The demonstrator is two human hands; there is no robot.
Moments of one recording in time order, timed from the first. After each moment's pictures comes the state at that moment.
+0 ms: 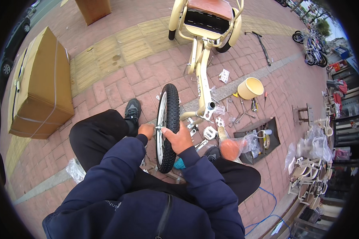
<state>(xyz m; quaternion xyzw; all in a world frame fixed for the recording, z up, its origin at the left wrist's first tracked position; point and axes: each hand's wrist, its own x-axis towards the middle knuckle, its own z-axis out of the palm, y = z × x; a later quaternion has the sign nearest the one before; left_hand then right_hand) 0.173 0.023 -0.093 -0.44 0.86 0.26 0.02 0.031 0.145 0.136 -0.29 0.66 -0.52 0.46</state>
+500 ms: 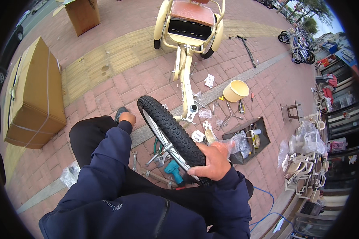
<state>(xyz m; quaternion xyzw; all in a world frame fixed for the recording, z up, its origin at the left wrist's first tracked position) 0.142 -0.064 -0.024 -0.45 0.86 0.20 0.09 -0.047 0.244 0.293 -0.53 0.63 -0.35 0.44</state>
